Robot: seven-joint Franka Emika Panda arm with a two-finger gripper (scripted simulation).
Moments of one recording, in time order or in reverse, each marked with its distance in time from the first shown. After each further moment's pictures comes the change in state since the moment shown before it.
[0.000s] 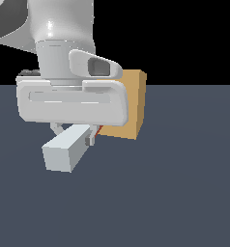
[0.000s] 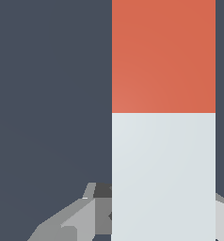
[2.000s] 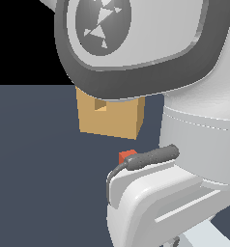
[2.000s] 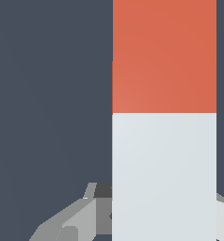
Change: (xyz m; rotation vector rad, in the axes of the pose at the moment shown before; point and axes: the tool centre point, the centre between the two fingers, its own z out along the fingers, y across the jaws) arm -0.091 0.181 0.071 -0.001 -0.001 -0.521
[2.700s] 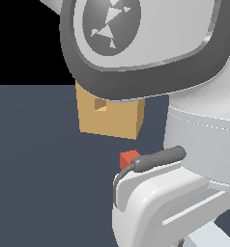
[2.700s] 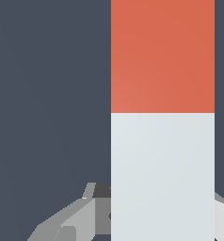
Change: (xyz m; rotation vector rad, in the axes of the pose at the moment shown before) arm -0.003 0.004 0.000 -0.002 -0.001 -0.011
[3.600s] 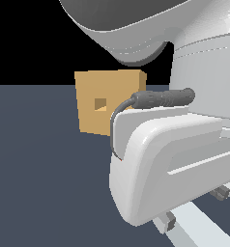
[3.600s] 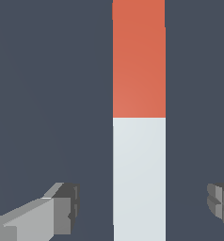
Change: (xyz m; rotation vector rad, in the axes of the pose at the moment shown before) arm 0.001 -0.001 -0.046 -0.002 -0.002 0.005
